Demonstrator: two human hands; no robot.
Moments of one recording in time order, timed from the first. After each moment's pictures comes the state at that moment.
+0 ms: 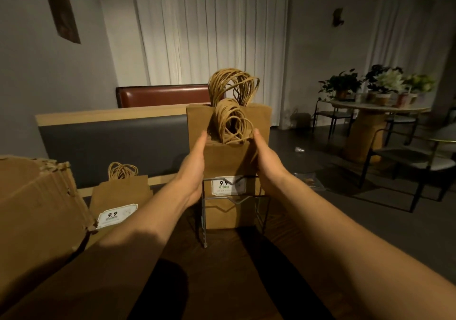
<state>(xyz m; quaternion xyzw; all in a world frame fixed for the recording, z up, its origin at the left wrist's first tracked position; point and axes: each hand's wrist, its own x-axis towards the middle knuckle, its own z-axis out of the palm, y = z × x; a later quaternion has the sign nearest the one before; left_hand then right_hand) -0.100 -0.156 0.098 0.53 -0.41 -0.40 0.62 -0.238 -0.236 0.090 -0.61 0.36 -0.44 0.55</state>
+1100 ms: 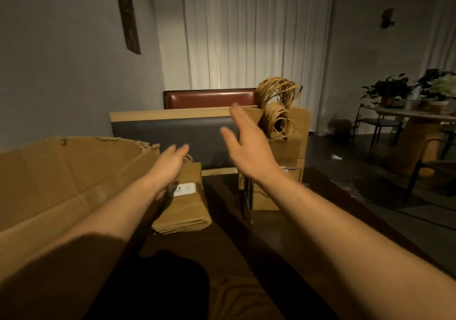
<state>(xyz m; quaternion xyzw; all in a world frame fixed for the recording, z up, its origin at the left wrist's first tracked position) 0.004 -0.004 0.114 0.72 -0.41 -0.18 0.53 -0.174 -0.080 0.146 -0.83 0.23 -0.47 0.18</state>
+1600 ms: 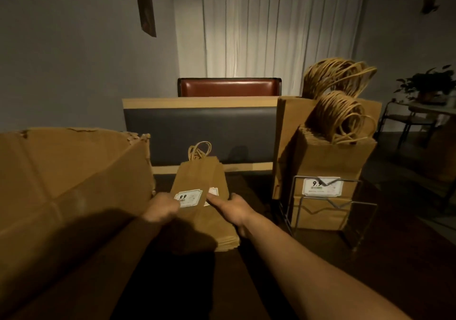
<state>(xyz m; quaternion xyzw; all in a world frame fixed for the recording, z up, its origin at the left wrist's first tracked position) 0.124 -0.036 0.013 0.88 -0.31 -0.19 0.32 -0.026 -0.134 -0.002 -0.64 0.41 -0.18 0.63</state>
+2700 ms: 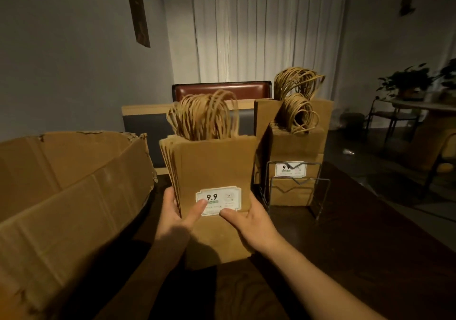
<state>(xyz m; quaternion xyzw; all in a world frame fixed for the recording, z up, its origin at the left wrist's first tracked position) -0.025 0.067 0.014 0.56 -0.38 -0.22 0.71 -0.157 -0.053 -0.015 -0.69 0.21 -0.37 0.58</state>
